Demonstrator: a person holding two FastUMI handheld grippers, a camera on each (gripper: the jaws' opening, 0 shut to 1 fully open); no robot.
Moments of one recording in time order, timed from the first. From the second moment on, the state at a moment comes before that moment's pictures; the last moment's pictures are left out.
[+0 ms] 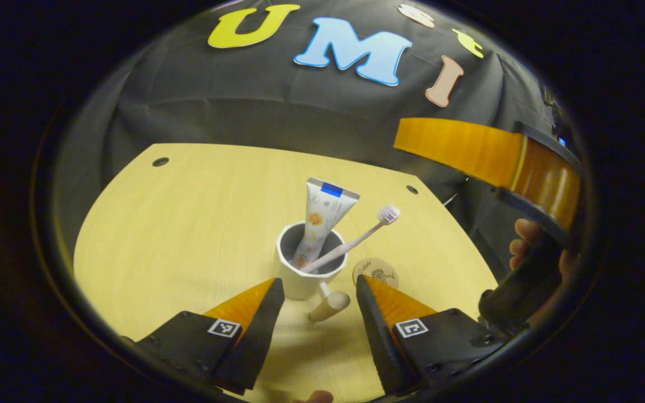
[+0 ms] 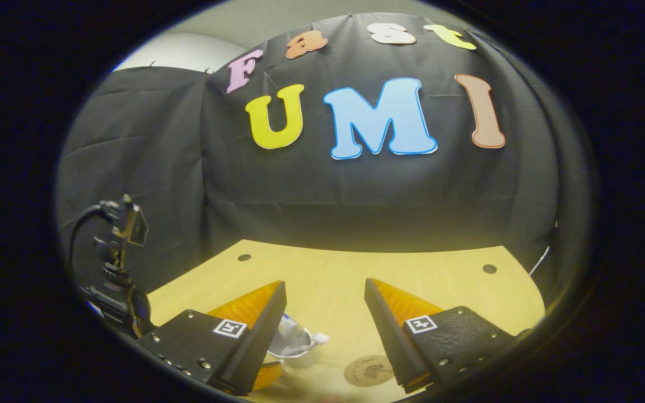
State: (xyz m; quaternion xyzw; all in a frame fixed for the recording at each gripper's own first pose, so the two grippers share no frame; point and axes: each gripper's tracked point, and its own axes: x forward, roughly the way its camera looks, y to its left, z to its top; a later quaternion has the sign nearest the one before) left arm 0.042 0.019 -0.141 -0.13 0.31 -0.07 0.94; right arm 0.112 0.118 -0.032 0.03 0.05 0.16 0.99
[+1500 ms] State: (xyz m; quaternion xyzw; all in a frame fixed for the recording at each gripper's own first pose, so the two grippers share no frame) left arm 0.065 0.016 -0.221 -0.13 0.51 0.02 0.85; right arm 0.065 0.008 -0.051 0.02 0.10 0.08 0.99
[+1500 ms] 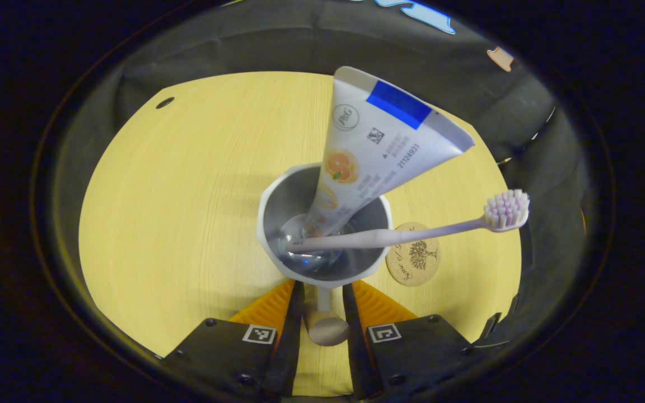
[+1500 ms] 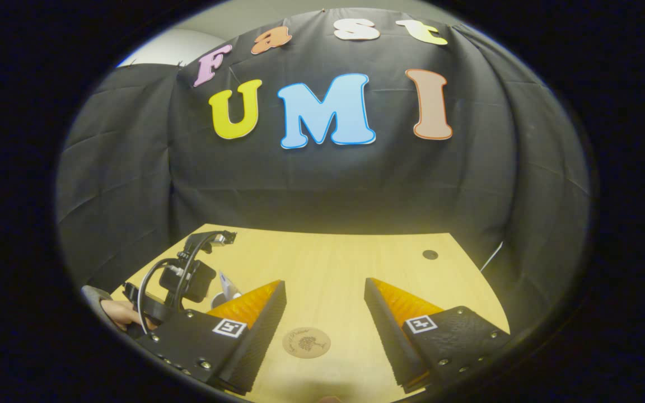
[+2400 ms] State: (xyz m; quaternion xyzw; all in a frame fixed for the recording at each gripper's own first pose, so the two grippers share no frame) left arm 0.064 -0.043 -0.188 -0.08 0.47 -0.01 0.88; right arm 0.054 -0.015 -0.054 0.03 0.10 0.07 0.99
